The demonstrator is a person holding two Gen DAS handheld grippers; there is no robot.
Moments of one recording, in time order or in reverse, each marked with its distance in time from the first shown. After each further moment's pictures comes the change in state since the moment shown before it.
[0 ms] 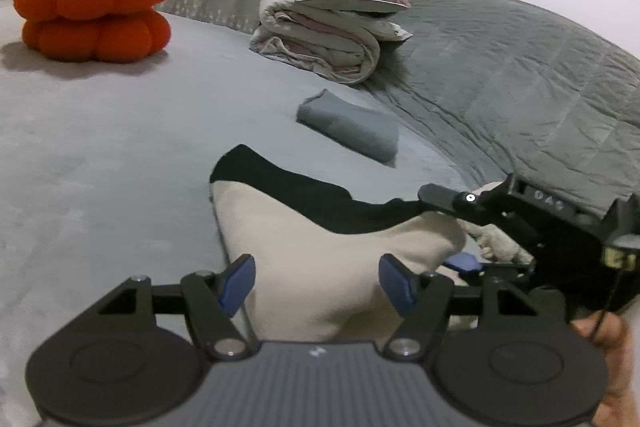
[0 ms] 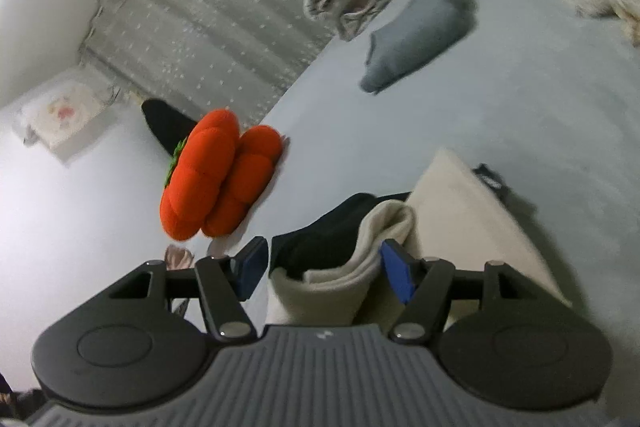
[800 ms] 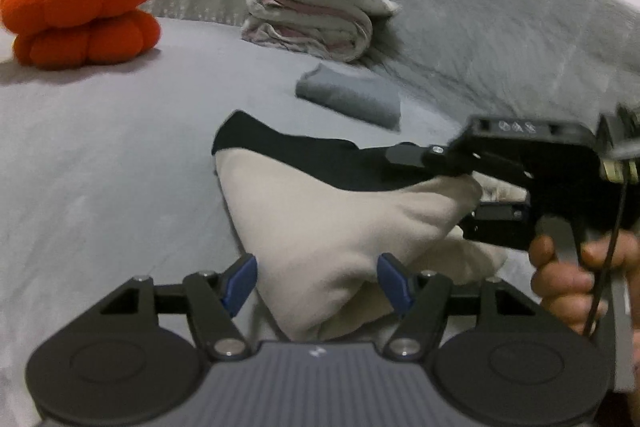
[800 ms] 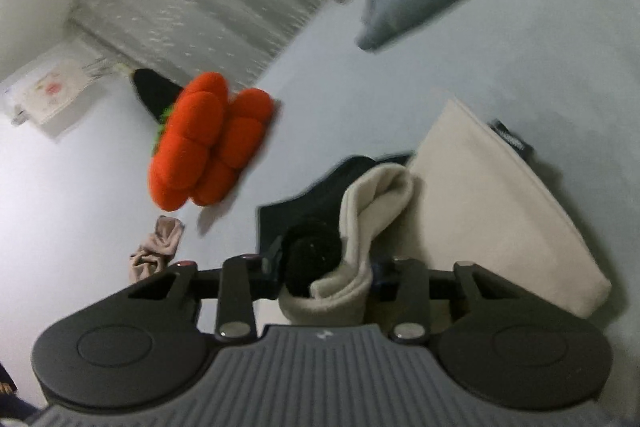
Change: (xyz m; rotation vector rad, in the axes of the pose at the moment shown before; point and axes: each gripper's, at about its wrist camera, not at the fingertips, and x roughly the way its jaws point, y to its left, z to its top) left arm -0.003 0.000 -0.025 0.091 0.018 0.026; right arm 0.020 0.004 -0.004 0.014 0.093 0.000
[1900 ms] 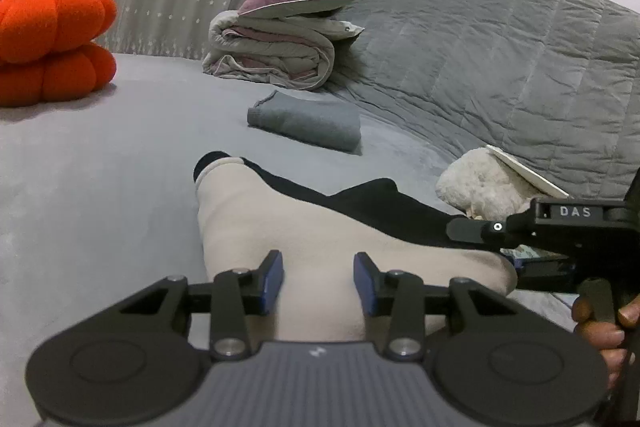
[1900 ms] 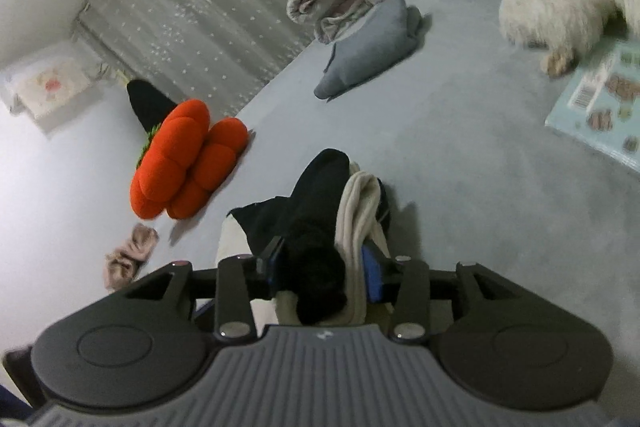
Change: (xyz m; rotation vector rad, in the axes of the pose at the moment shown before) left arm 0.038 -0.042 -0.005 0.095 -0.080 -0.065; right arm -0.070 -0.049 -0.004 -0.124 -0.088 -0.084
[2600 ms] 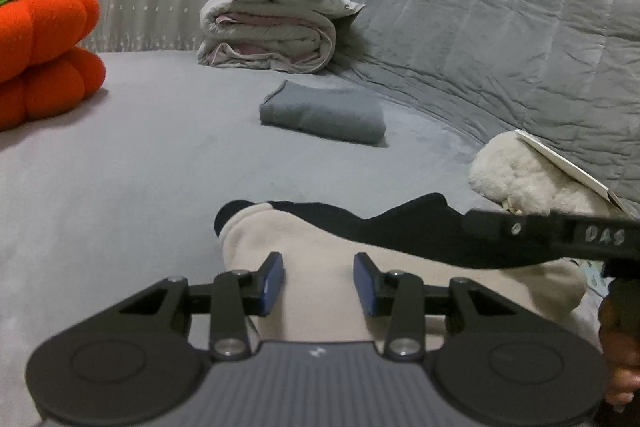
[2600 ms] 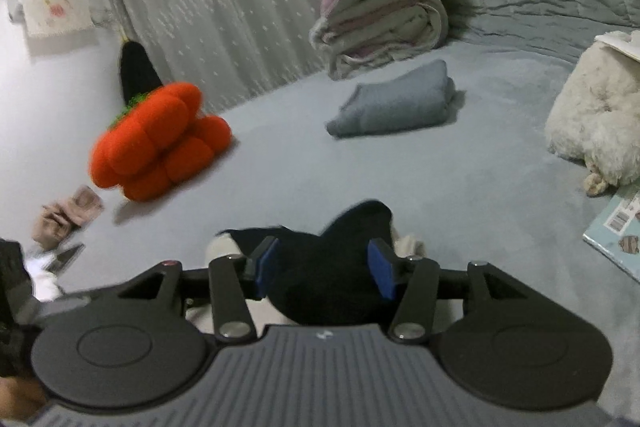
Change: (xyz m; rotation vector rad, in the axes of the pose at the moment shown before) left arm 0.044 0.038 0.033 0.065 0.074 -0.002; right arm 0.055 0.048 -0.001 -0.307 -0.101 -0.174
